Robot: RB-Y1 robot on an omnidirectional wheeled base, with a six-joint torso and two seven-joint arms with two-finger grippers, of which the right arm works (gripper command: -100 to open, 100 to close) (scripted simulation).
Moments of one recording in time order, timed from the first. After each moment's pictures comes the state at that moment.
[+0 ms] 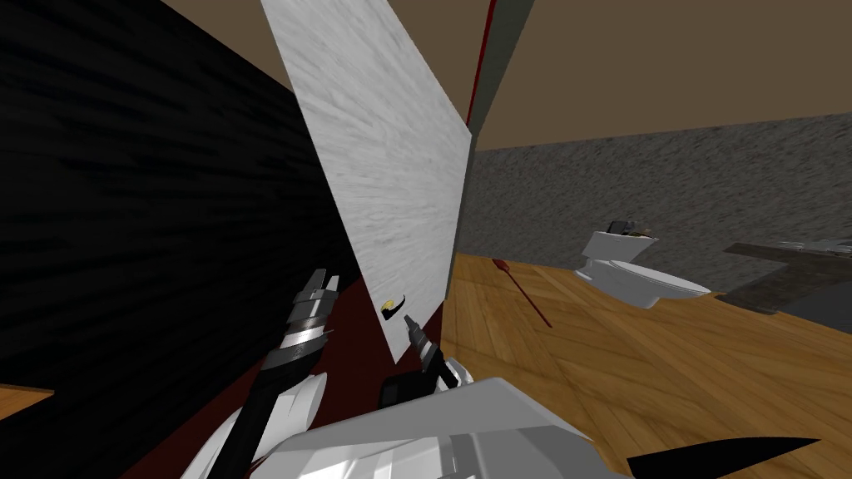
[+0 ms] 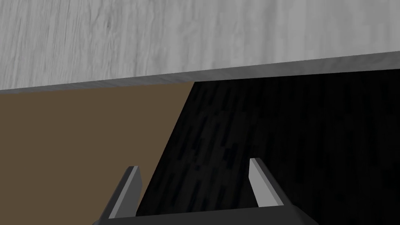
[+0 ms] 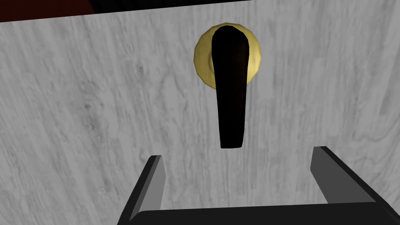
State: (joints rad) arm -0.03 -0.06 0.69 -0.83 -0.02 -0.75 -0.03
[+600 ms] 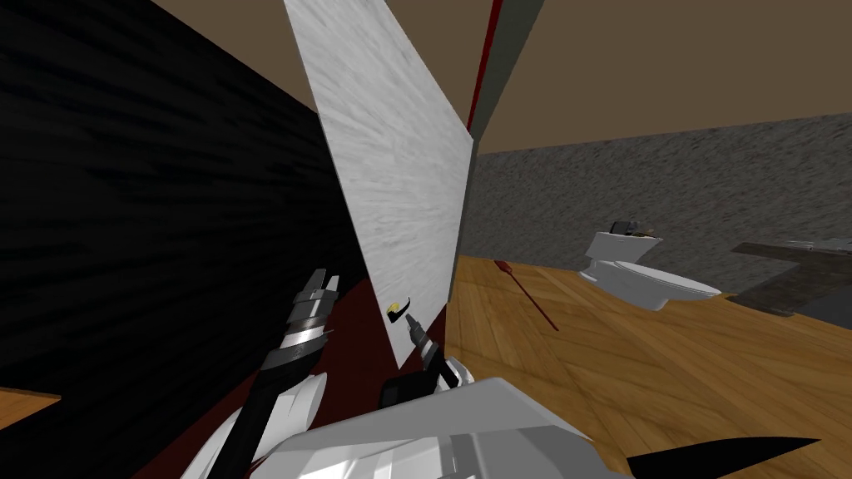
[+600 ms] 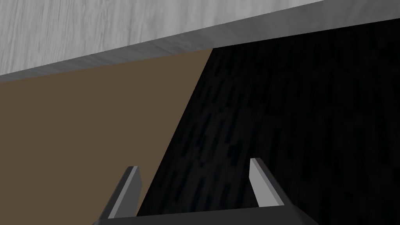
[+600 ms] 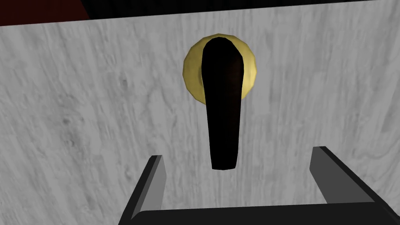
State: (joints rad) arm -0.03 -0.06 0.67 -0.82 -0.02 -0.75 -0.03
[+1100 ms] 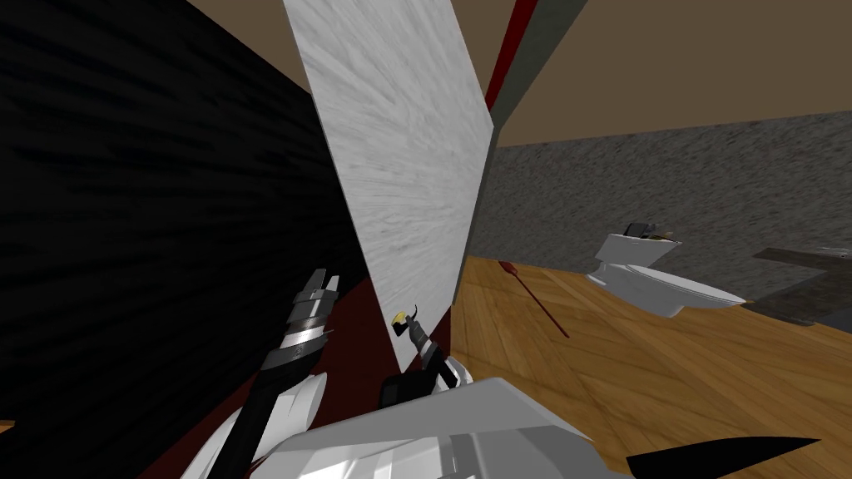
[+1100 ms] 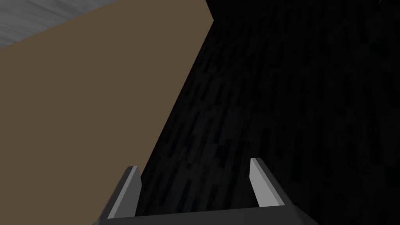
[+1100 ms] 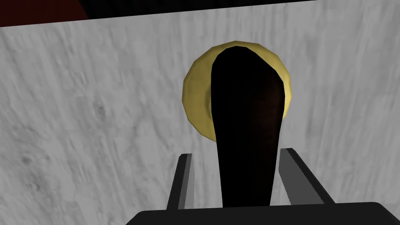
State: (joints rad) arm -0.04 -0.04 0.67 -0.81 -0.03 -0.76 -0.02
